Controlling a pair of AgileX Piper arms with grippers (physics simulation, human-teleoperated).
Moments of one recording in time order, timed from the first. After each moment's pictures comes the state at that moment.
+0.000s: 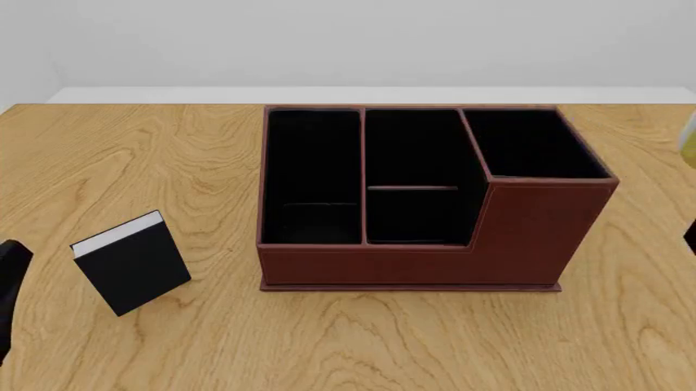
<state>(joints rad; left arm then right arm) -0.14 0.00 -0.31 0.24 0.08 -0.19 0.45 -0.45 0.12 -0.09</state>
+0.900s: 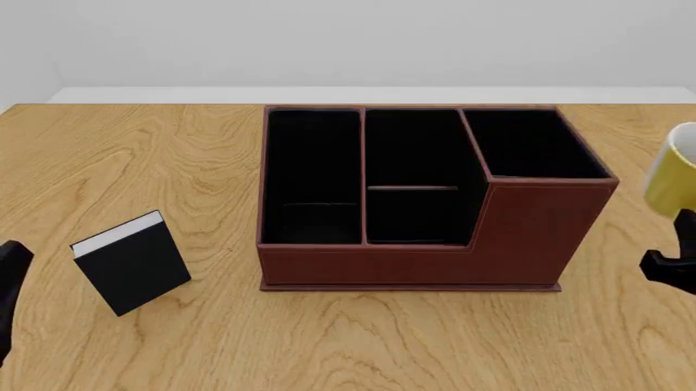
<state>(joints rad) -0.14 0.00 -0.31 0.25 0.08 -0.21 0.56 -0.28 -0.06 -0.08</state>
